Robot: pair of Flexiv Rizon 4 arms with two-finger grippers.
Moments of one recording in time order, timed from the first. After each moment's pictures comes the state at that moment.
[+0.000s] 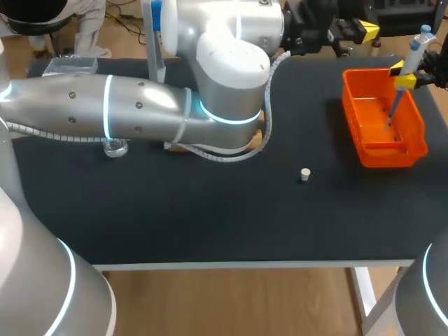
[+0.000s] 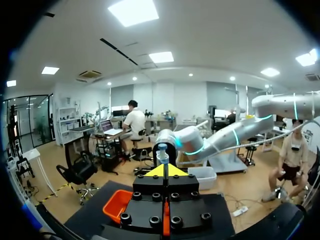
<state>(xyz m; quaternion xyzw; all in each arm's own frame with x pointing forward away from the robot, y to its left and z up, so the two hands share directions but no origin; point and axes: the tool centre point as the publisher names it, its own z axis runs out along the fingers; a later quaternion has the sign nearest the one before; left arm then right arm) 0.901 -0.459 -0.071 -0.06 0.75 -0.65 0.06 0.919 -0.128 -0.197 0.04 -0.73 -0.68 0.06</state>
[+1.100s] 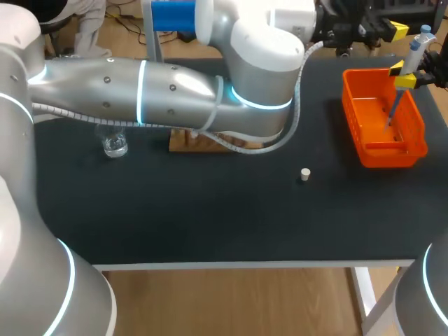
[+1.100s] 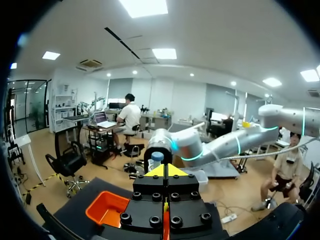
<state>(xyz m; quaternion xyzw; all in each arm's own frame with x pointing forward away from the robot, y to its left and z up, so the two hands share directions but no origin) 0.908 -0.517 -0.074 -0.09 0.76 -0.65 0.01 0.919 -0.128 -0.197 0.04 -0.73 -0.68 0.06</state>
